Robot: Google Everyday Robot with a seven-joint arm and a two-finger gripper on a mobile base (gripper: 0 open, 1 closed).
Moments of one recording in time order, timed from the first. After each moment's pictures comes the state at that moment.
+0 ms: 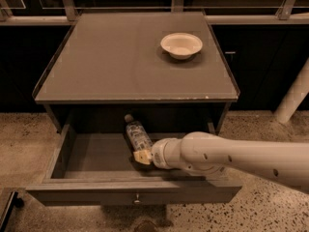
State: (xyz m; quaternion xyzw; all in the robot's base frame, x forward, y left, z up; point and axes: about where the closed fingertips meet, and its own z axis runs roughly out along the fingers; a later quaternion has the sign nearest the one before) arm 0.532 0.019 0.616 -0.23 0.88 0.25 0.34
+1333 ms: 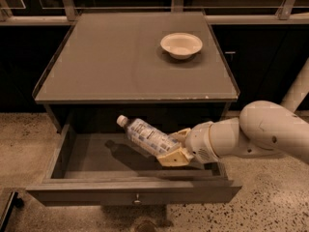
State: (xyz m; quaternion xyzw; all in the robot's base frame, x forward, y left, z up) arm 0.457 -0.050 0.738 -0.45 0.78 0.27 0.33
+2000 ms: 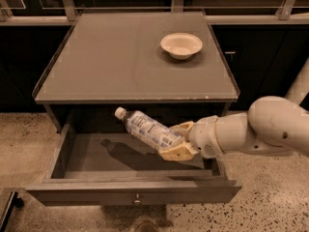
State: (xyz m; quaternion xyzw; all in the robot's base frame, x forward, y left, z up) arm 0.461 -0.054 0.759 -0.46 0.76 0.27 0.36
